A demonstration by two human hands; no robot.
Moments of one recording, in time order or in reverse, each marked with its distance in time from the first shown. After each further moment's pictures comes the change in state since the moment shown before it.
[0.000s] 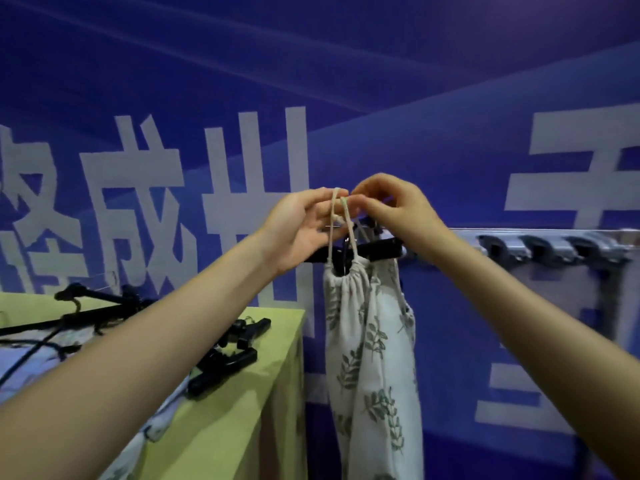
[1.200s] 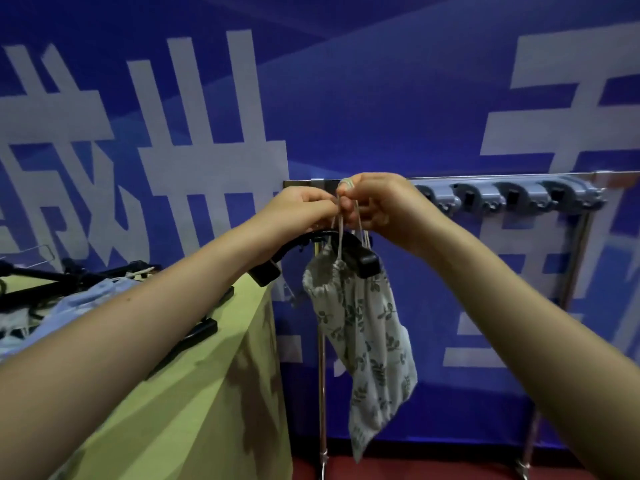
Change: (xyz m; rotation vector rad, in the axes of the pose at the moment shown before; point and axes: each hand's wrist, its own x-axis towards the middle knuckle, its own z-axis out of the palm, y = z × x) left_hand 0.045 -0.074 0.006 0.694 0.017 0.002; right_hand -0.034 0.040 -0.004 0.656 -0.169 0.498
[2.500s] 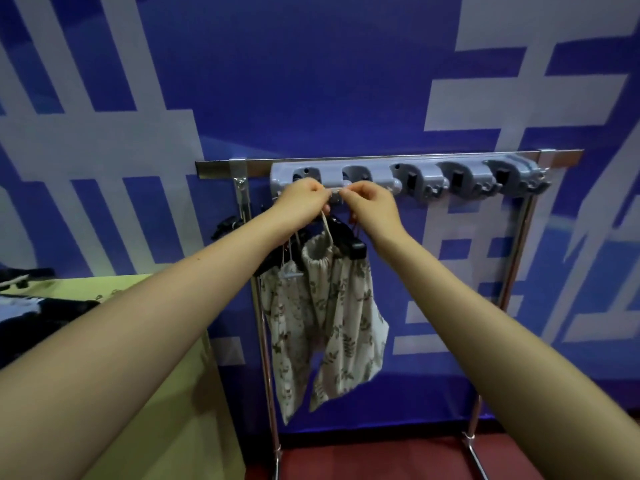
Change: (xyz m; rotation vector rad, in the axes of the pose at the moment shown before) left_hand 0.139 -0.044 0.120 0.225 0.007 -0.035; right_hand 0.041 0.091 -0.136 -0.366 0.572 -0.081
